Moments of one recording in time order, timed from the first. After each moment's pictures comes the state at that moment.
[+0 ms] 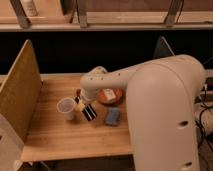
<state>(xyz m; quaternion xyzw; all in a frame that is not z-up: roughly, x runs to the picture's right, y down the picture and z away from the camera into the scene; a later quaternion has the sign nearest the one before) -0.097 0.087 0.826 -0.29 -0.01 0.42 0.86</state>
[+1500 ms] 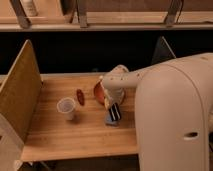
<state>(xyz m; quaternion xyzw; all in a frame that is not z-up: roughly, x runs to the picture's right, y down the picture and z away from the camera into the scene) 0.052 0.100 0.834 -0.23 0.16 0.52 0.80</state>
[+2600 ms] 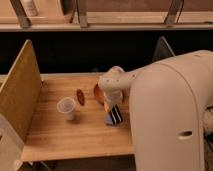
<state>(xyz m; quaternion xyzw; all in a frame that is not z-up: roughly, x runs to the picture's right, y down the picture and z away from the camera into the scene) 0.052 0.113 0.830 -0.24 0.19 0.49 0.82</state>
